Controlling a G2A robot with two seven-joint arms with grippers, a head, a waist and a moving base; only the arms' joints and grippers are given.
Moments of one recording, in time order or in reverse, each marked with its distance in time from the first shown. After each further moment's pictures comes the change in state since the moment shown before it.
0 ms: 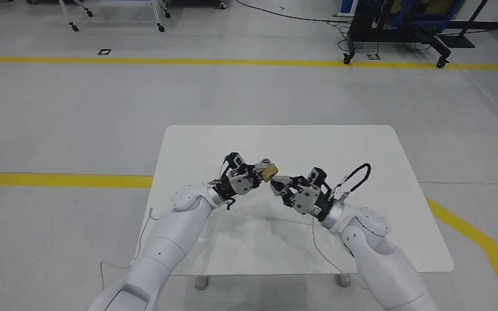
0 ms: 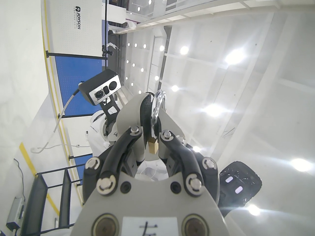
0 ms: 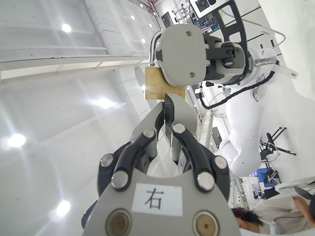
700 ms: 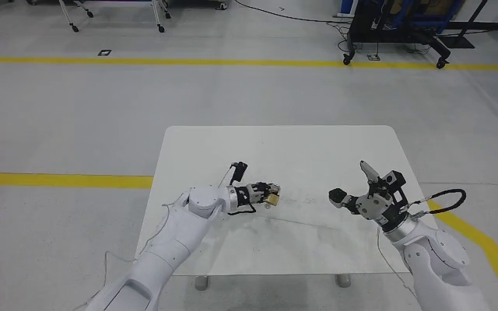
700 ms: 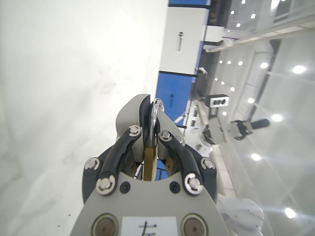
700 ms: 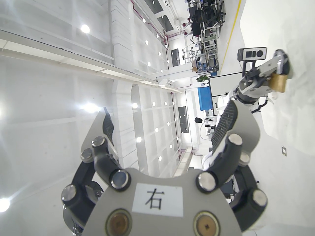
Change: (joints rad) left arm -0.054 -0.001 0.161 -0.012 0.639 0.180 0.381; right arm -0.304 0.055 0.436 -0.146 -0.105 -0.136 0.108
